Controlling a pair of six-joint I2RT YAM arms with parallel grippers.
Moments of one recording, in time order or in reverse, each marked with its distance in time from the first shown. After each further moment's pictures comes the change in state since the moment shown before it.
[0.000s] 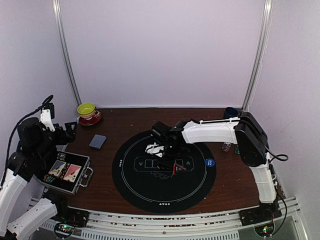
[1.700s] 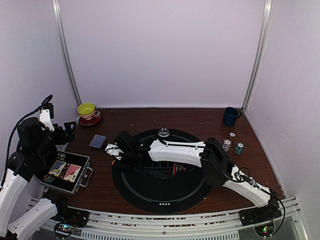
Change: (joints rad) left arm 0.021 0.002 0.000 0.000 -0.002 0.000; right arm 0.178 0.487 0.678 0.278 0.029 0.106
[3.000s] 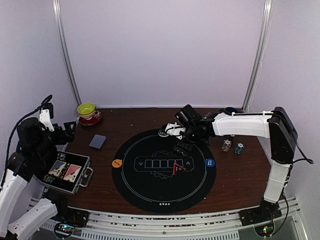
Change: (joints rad) left arm 0.000 -0.005 0.000 0.000 0.005 0.000; right arm -0.312 -0.819 -1.003 0.025 0.156 -0.252
